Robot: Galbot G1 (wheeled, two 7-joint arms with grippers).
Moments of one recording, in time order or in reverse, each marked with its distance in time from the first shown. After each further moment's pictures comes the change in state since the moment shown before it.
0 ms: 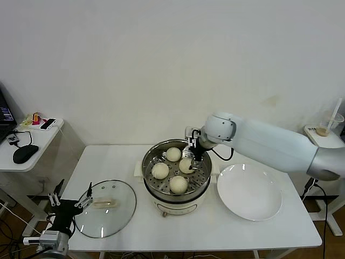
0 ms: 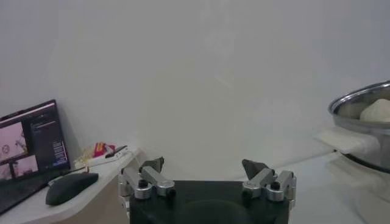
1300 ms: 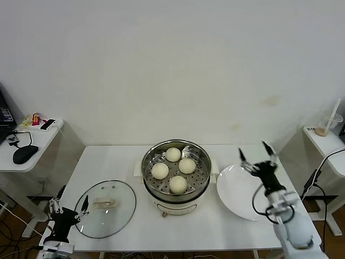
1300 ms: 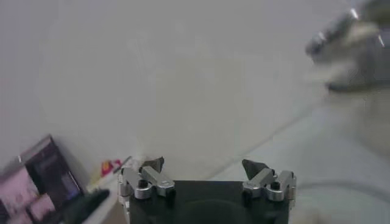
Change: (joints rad) left arm 0.038 0.032 -0.019 0.128 0.623 -0.097 -0.011; right arm -1.669 0.243 1.747 0.421 -0.156 0.854 0.665
